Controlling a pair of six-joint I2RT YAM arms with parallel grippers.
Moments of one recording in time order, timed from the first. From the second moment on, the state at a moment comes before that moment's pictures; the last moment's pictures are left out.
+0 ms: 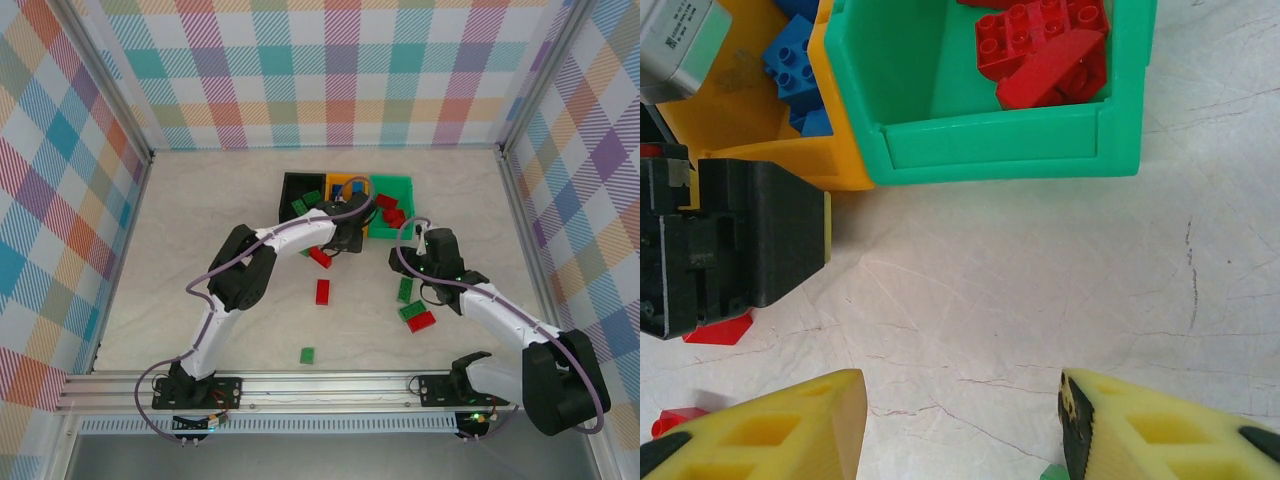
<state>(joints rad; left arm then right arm) -0.78 2.28 1.83 -0.74 -0.20 -0.60 0.35 1.14 0.52 -0.08 -0.08 0.44</state>
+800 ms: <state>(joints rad) -0.78 2.08 1.82 -0.74 -0.19 -0.59 0.35 1.16 0.52 -0.06 -0.08 0.46</state>
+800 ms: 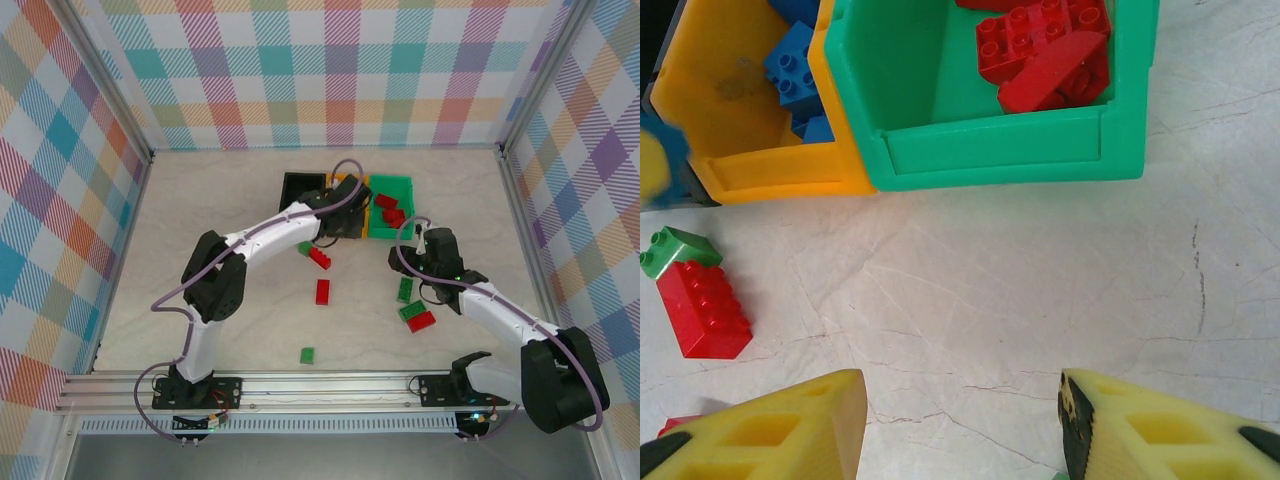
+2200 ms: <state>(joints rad) -0.88 1.48 0.92 -0.29 -0.28 -0.77 0.35 1.07 0.59 -0.63 -0.11 0.50</state>
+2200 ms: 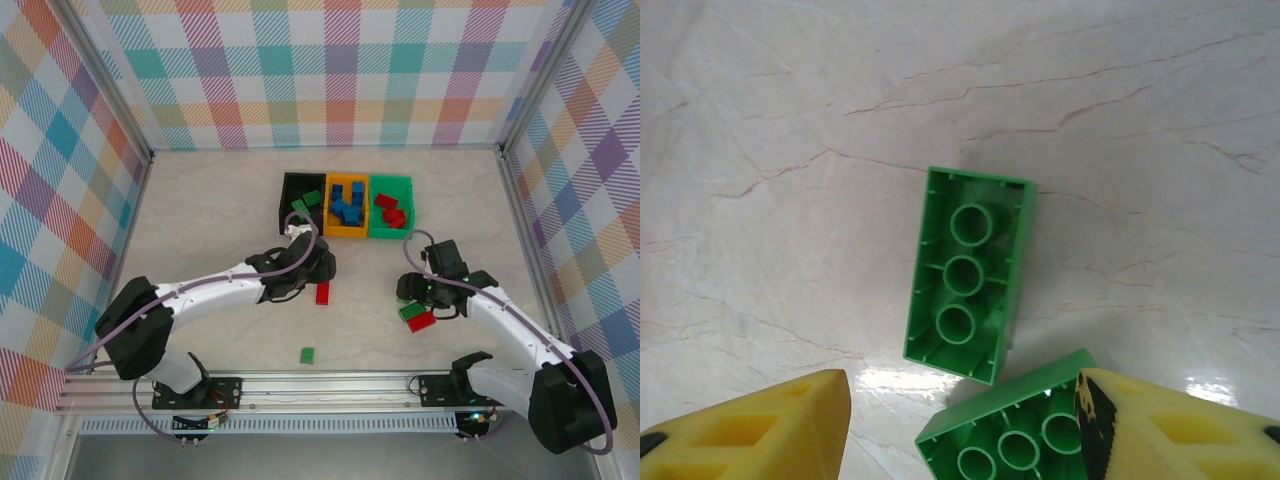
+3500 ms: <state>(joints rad) -0.84 0.95 0.60 -0.63 -0.48 -0.95 0.45 1.55 0.99 -0.63 -0.20 0.47</state>
